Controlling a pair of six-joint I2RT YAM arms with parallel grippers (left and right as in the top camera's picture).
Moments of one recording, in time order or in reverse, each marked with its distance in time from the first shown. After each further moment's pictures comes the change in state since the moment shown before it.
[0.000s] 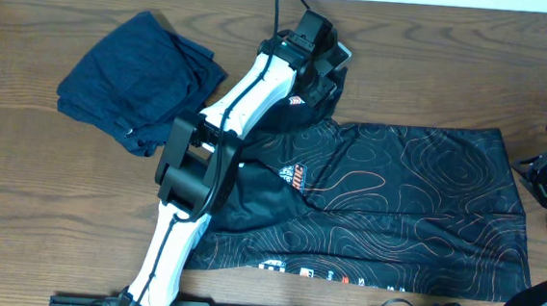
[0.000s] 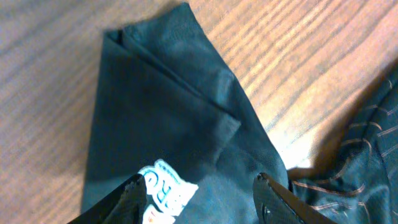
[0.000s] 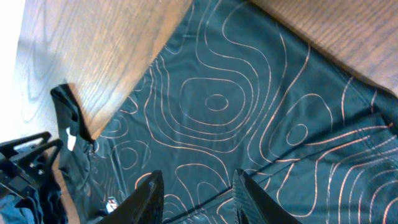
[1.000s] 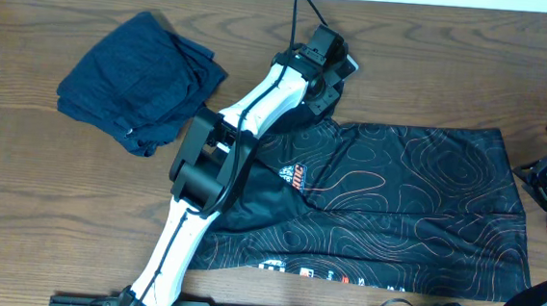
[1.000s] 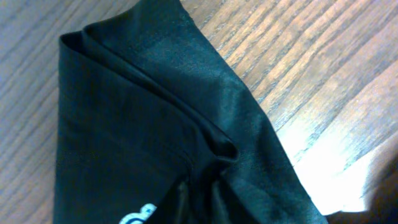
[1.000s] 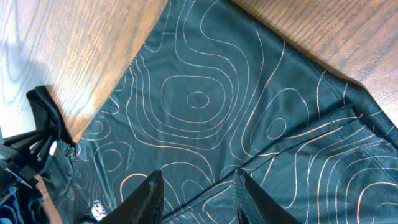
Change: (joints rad) left arm -0.040 0.080 0.000 0.080 -0.100 0.043; right arm 0.001 0.000 0.000 -0.013 0.065 -0.003
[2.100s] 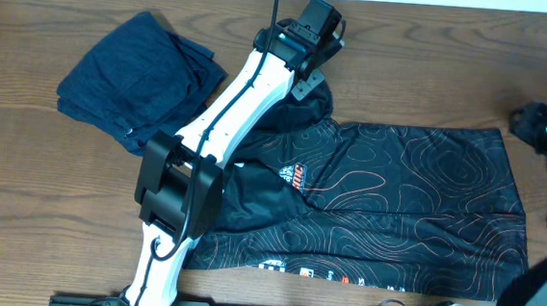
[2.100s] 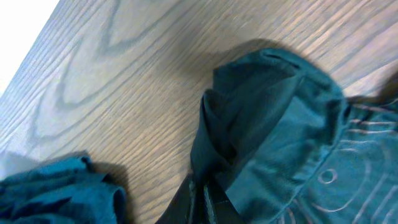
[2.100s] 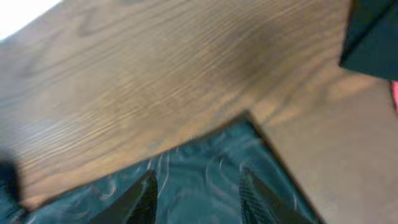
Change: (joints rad) left arm 0.000 -0.272 0.000 -0.288 -0.316 0.000; right arm 0.252 0.101 0.002 0.510 0.185 -0.073
